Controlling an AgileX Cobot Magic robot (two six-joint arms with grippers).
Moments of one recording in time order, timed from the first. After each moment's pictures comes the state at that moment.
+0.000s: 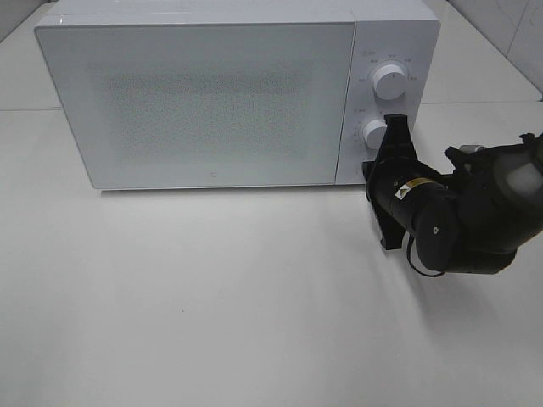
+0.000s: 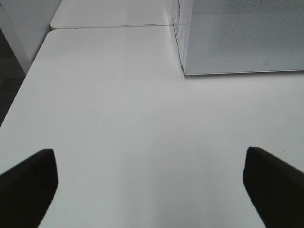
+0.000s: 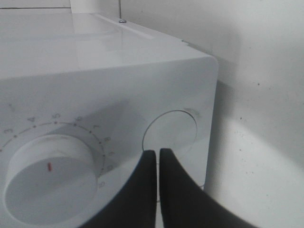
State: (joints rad) left arm 0.00 0.00 -0.50 -0.05 1.04 0.09; right arm 0.47 2.09 -0.71 0.48 -0.99 1.40
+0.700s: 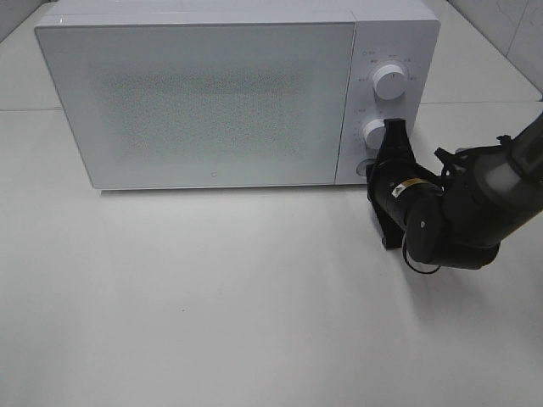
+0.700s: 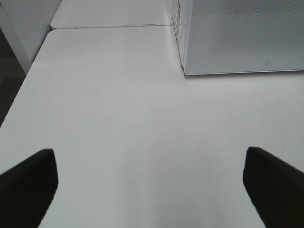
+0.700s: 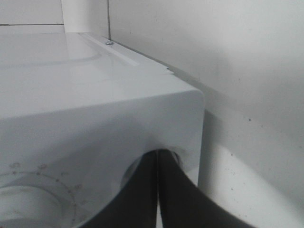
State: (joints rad) left arm 0.00 0.00 -0.50 -0.05 1.04 0.09; right arm 0.44 2.16 -0.78 0.53 -0.99 1.35
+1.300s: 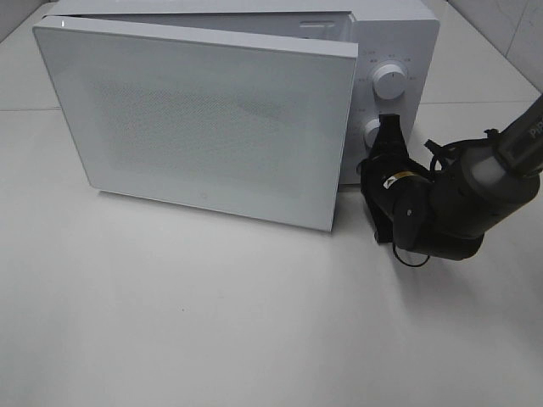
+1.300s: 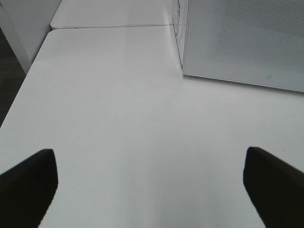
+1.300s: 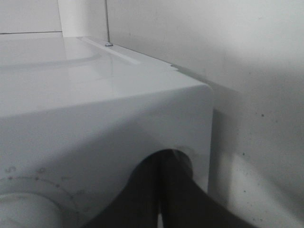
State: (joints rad) left arm 0.00 0.00 -0.50 -0.05 1.04 0.09; right arm 0.45 2.17 -0.84 0.60 -0.95 1.32
